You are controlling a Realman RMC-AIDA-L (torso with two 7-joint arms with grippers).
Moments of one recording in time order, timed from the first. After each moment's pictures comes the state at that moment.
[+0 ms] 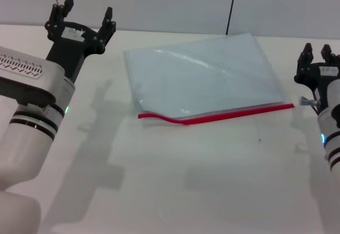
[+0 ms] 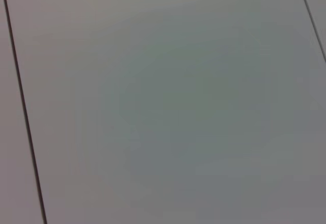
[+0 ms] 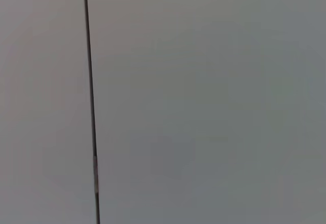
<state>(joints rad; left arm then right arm) -0.38 -2.03 2.27 0.67 2.20 -1.01 -2.75 0.56 2.02 -2.86 -0.75 -1.17 1.17 2.58</state>
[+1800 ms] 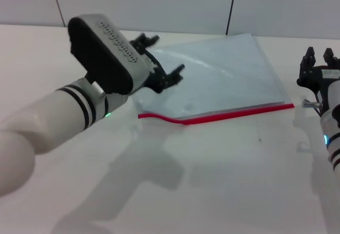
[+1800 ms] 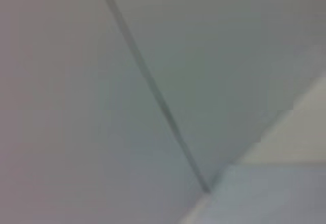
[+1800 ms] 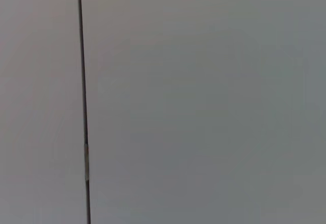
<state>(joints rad) -0.26 -1.99 2.04 1.30 2.19 0.07 -2.14 0.56 2.02 -2.86 -0.72 -1.17 1.14 2.58</state>
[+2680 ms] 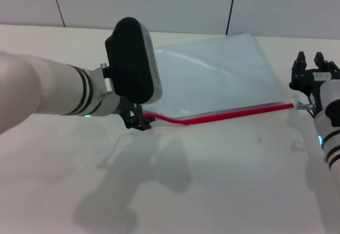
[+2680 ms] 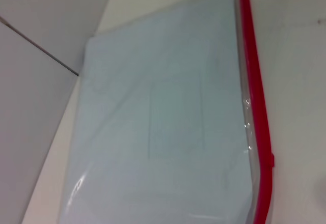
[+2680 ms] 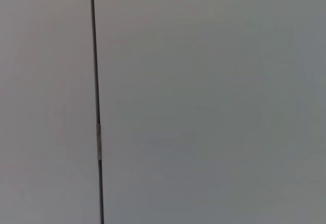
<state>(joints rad) -0.39 -2.03 1.82 1.51 2.70 0.97 -2.23 0.58 2.02 -2.85 -0.70 -1.17 1.07 2.58</state>
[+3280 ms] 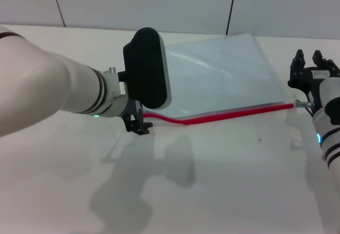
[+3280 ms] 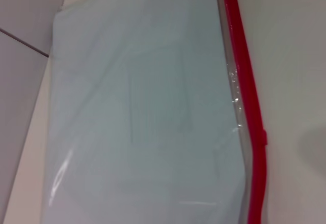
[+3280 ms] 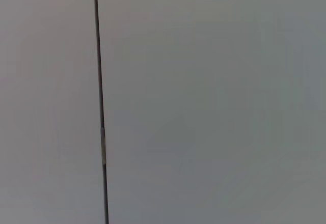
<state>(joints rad) -0.49 -2.03 1.86 1.39 2.77 0.99 -2.26 0.59 2.02 -2.85 -0.71 -1.17 1.07 2.59</state>
